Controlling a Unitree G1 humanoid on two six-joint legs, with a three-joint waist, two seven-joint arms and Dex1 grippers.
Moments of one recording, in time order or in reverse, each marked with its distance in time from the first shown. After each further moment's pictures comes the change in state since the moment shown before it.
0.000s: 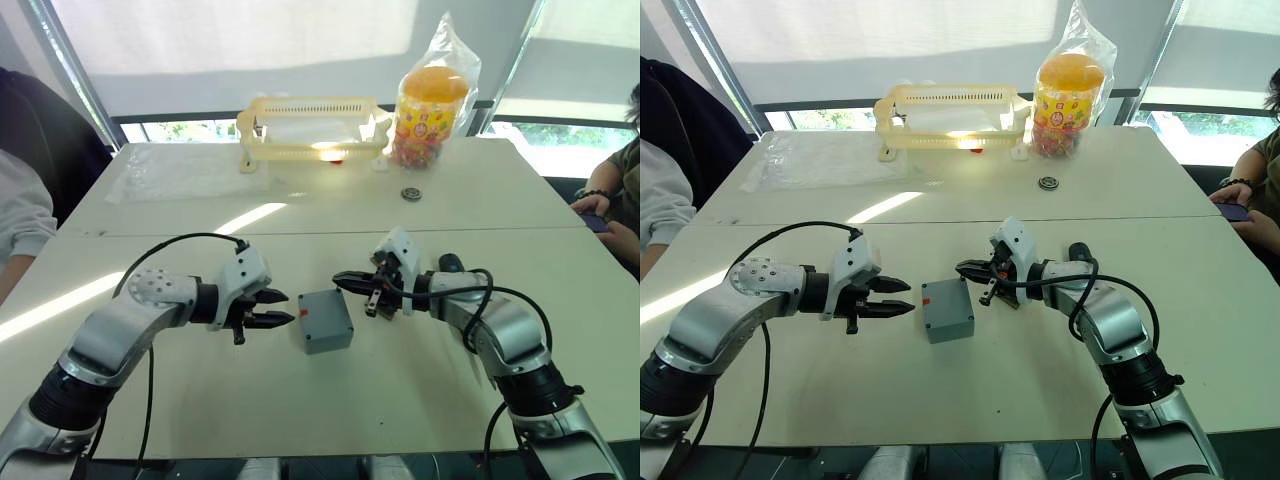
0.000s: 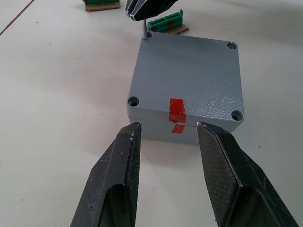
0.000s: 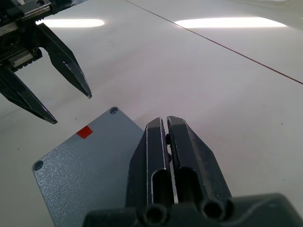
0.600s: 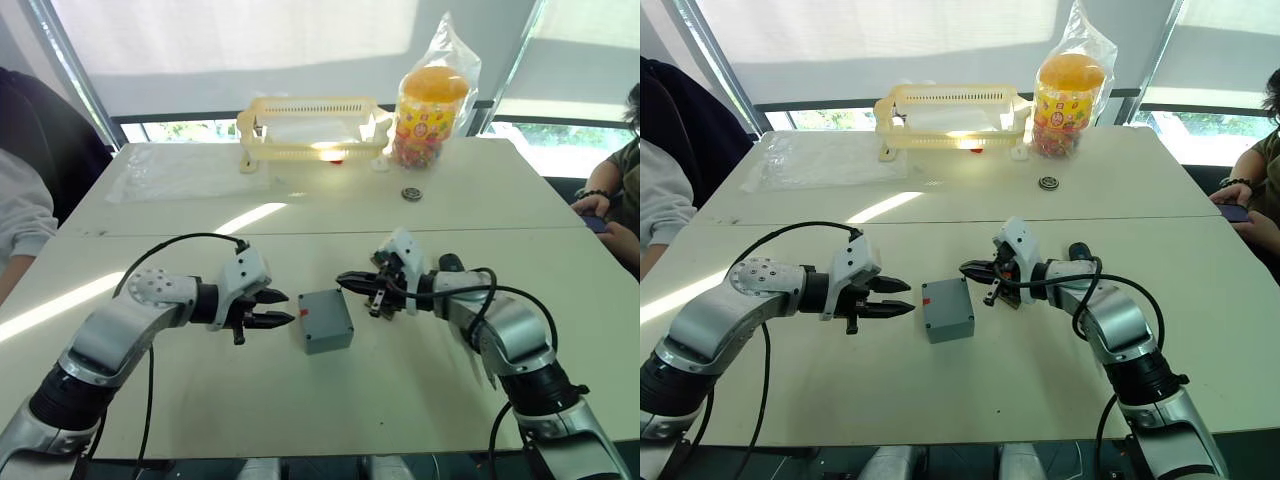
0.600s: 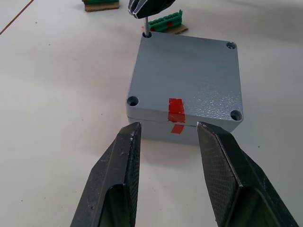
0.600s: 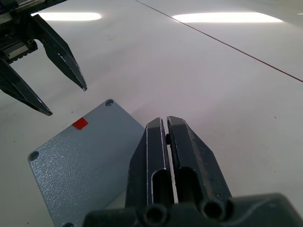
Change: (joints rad) left arm 0.000 0.000 0.000 0.000 0.001 -0.001 -0.003; right arm 0.000 -0.026 -0.001 0.002 -0.003 -0.001 0.008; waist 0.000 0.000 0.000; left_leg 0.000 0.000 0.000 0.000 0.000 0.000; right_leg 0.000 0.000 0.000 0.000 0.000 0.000
